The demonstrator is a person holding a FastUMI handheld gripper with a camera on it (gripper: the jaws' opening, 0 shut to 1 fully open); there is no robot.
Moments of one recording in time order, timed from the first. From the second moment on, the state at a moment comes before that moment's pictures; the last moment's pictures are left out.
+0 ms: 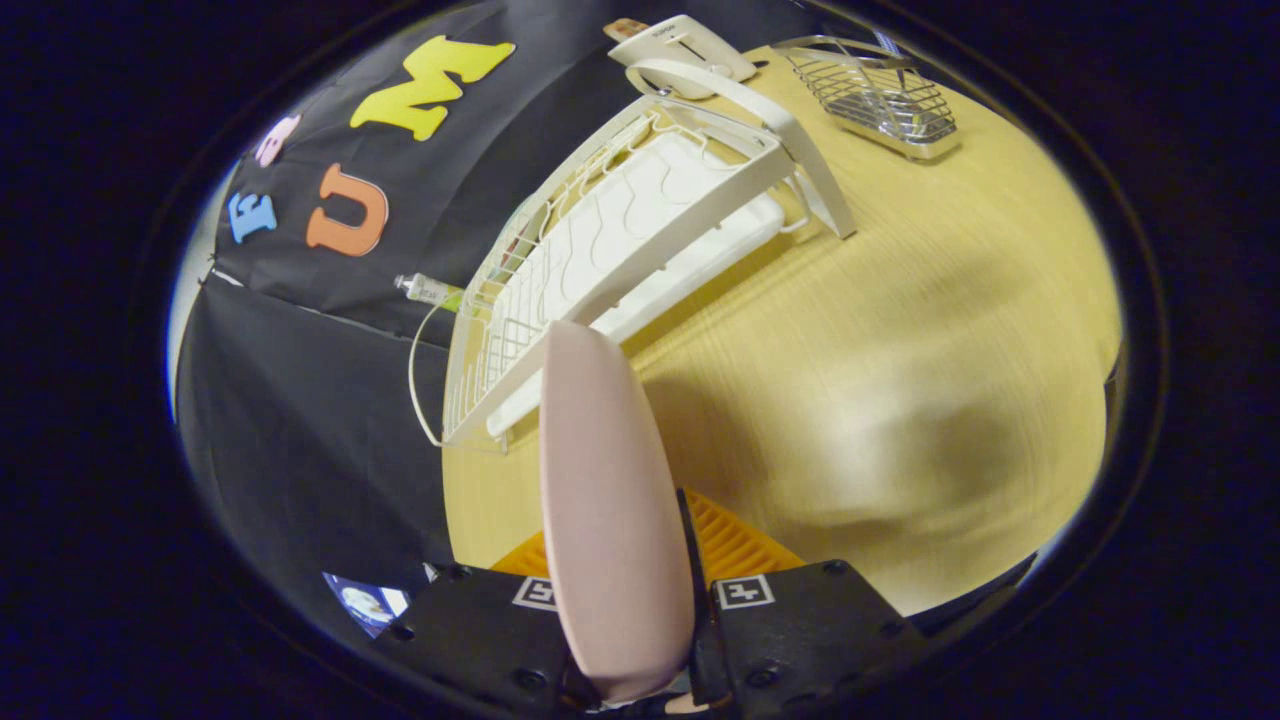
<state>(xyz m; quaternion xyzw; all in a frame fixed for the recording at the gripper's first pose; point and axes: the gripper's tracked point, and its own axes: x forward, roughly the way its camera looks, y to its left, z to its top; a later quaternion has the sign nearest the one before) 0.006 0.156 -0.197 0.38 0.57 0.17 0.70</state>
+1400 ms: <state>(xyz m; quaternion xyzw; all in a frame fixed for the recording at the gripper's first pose) 0.037 0.075 -0.169 0.23 0.44 0.13 0.86</state>
